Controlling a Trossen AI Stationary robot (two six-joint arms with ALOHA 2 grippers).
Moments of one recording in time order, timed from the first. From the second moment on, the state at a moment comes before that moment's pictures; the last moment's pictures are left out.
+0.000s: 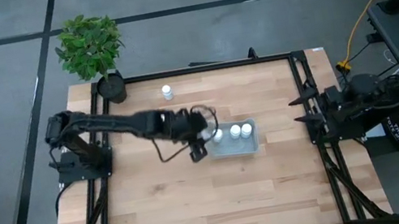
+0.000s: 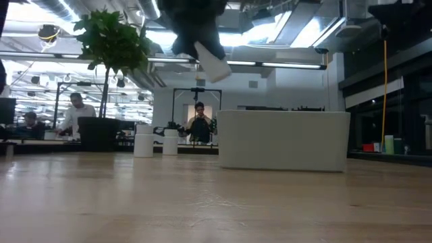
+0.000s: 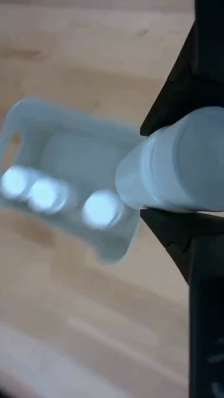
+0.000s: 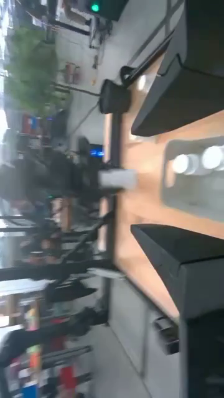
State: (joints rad) left arm -0.05 1.65 1.39 -0.66 -0.15 -0.35; right arm 0.26 0.00 0.45 -0.43 0.18 -0.02
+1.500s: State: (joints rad) left arm 0.03 1.66 1.39 -0.52 -0.05 -0.21; right arm 0.02 0.00 0.01 0.19 -0.10 0.10
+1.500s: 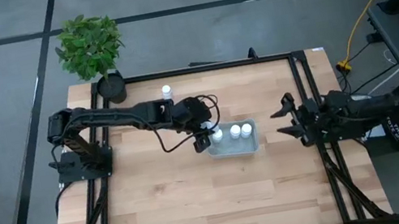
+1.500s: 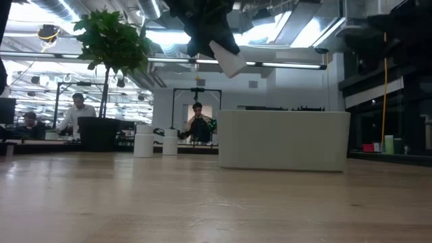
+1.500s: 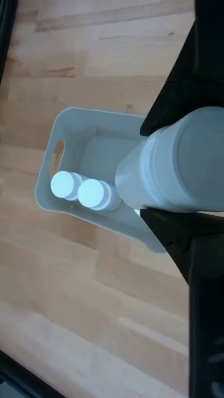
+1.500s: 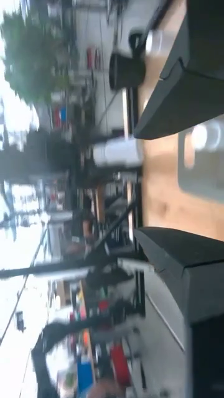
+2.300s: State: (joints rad) left arm 0.02 1.66 1.39 -0.52 -0.06 -0.18; right arm -0.17 0.03 0.01 0.05 -0.22 0.17
